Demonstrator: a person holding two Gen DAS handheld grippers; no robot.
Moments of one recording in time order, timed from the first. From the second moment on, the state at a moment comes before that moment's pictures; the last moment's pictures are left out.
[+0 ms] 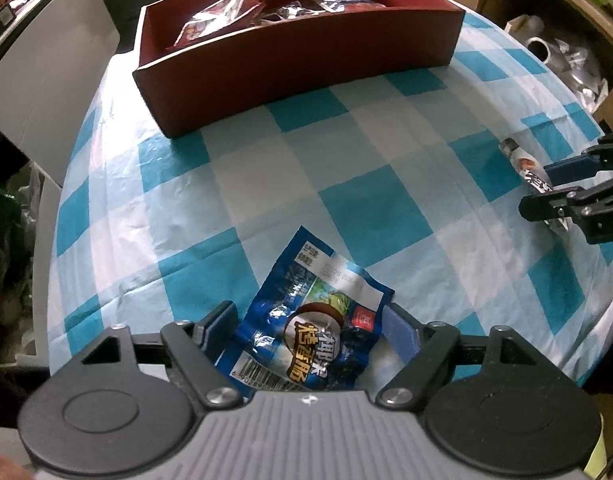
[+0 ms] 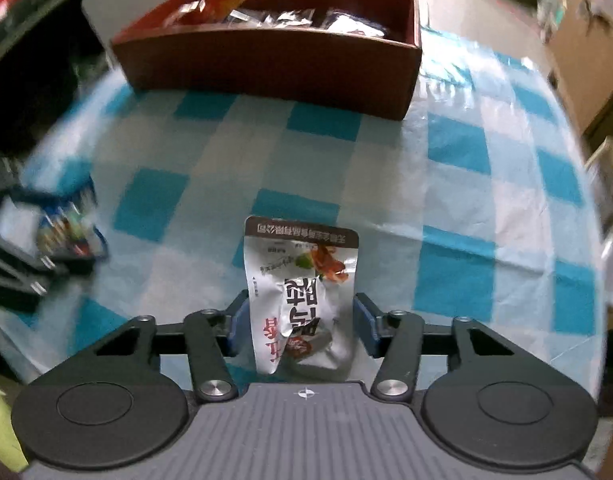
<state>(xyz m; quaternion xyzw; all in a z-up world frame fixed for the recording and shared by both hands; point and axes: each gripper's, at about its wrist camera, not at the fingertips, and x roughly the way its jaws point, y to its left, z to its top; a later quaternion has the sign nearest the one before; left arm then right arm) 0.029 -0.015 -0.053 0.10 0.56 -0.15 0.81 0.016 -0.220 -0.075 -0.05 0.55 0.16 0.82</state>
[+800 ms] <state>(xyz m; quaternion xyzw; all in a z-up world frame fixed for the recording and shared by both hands) 0.008 -0.023 -0.049 0.18 0.53 -0.20 0.80 0.021 -0.206 -0.053 -0.02 0.52 0.19 0.83</state>
